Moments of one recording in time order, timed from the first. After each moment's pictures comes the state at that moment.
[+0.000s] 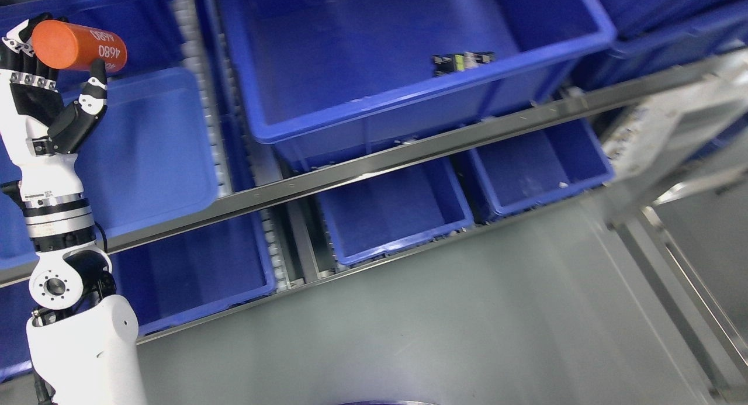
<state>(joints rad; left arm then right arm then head) -0.23 0.01 0.38 -1.67 0.14 -0.41 -0.23 0.00 0.00 0.00 0.00 0.00 -0.02 -0.03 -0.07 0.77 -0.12</state>
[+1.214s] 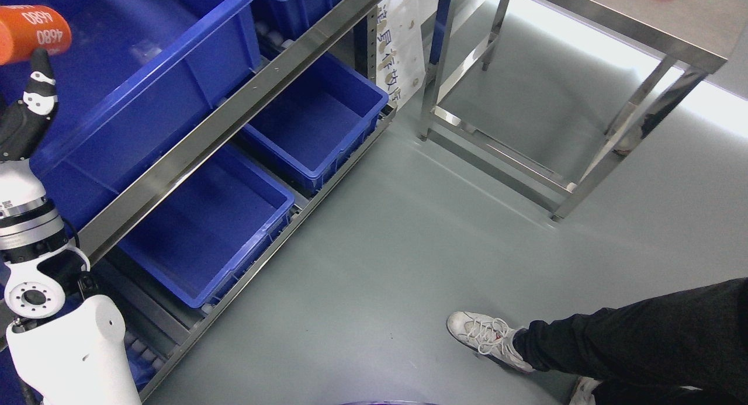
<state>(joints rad) -0.25 0.00 0.45 -1.72 0.17 -0.57 -0.23 0.00 0.00 0.00 0.00 0.00 -0.02 -0.02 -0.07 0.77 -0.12</state>
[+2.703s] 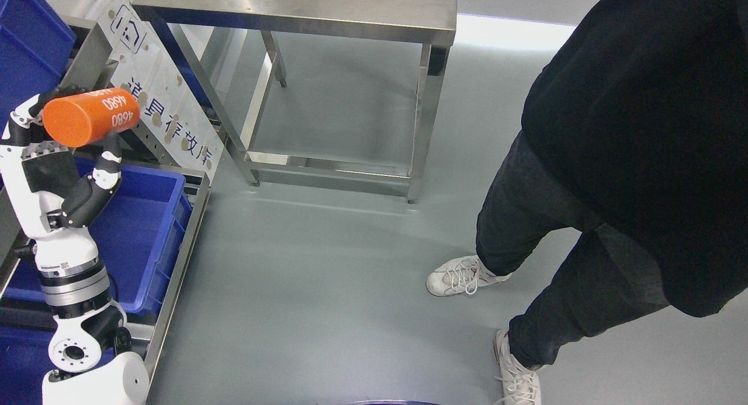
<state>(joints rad) -0.02 0.00 0.31 -1.72 0.24 -0.69 -0.27 0.00 0.00 0.00 0.00 0.00 -0.02 -0.03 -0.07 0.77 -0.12</state>
